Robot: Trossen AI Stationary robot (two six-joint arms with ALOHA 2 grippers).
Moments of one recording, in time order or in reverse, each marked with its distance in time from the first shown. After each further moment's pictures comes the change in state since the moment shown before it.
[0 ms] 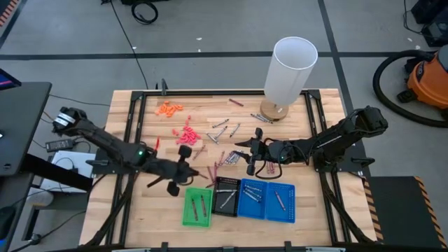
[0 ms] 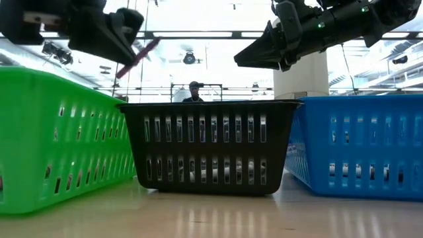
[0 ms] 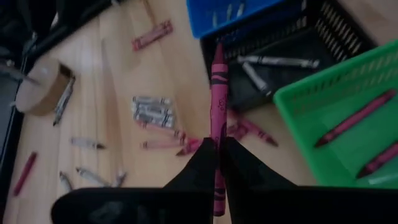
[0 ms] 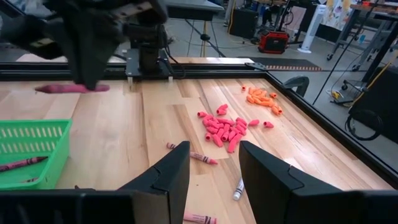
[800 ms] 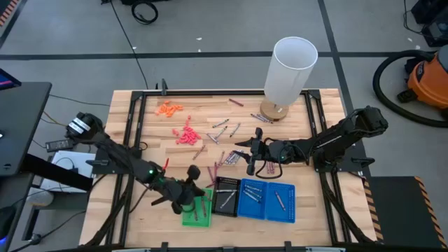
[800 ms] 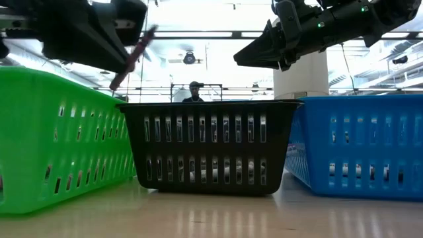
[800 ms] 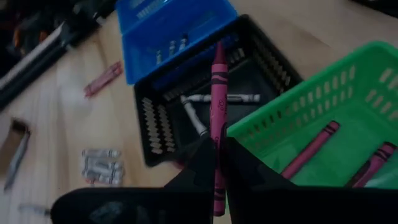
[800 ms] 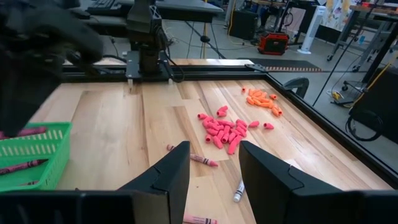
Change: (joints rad) left arm -0.159 0.261 0.019 0.273 -0.024 0.072; right arm -0.001 0.000 0.000 0.007 0.000 0.001
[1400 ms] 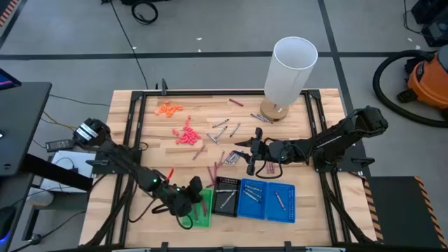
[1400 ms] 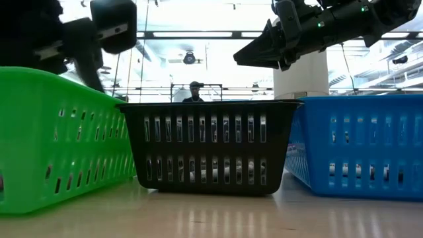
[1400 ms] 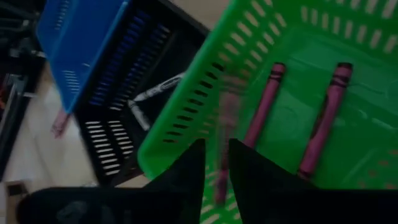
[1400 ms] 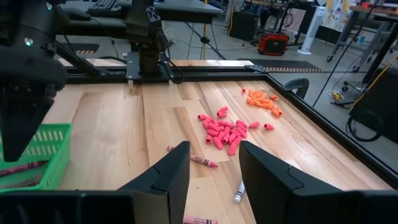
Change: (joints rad) left arm -0.061 0.132 0.020 -0.025 -0.010 0.279; right arm 0.000 0.000 0.000 0.004 0.000 0.000
